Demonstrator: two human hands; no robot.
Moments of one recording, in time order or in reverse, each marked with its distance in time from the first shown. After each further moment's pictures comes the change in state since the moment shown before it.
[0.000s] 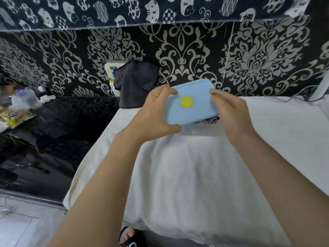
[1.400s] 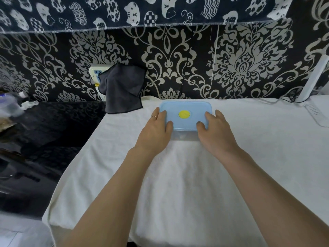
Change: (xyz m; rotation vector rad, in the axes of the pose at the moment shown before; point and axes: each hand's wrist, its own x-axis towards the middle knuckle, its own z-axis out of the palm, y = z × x) left_hand 0.016 0.000 0.070 0.079 -0.023 -0.323; right_hand 0.005 0.047 -0.004 -0.790 -0.093 -0.057
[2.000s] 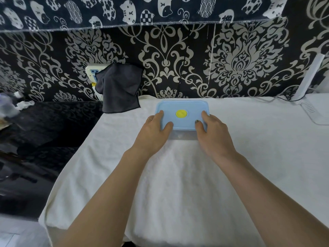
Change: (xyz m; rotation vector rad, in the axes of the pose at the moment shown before) left_hand -0.003 -0.003 0.000 -0.170 -0.047 -0.109; right_hand -0.006 0.007 0.004 0.027 0.064 -0.051
